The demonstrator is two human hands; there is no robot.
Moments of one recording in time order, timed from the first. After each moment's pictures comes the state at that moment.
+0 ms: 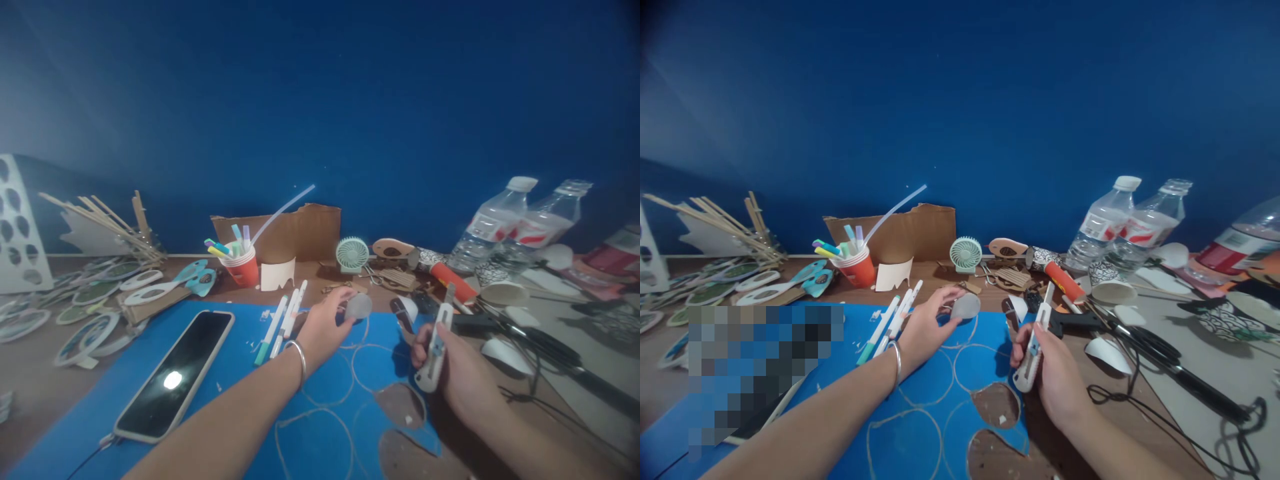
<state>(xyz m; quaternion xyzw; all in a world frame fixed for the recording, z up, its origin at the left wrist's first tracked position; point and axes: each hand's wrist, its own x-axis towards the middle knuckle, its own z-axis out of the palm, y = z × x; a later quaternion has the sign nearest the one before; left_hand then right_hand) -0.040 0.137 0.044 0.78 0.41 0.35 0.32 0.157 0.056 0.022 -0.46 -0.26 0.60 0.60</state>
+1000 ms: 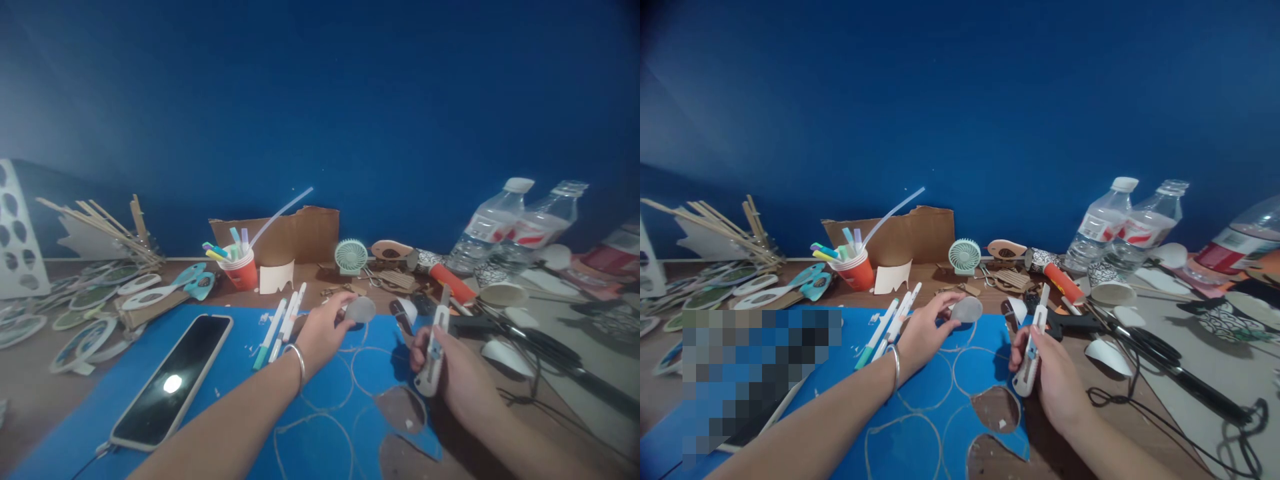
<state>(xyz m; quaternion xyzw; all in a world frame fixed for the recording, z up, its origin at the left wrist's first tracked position) -0.041 0.135 0.047 0.78 0.43 0.33 0.32 0.154 0.055 0.028 -0.47 -0.26 0.60 0.59</state>
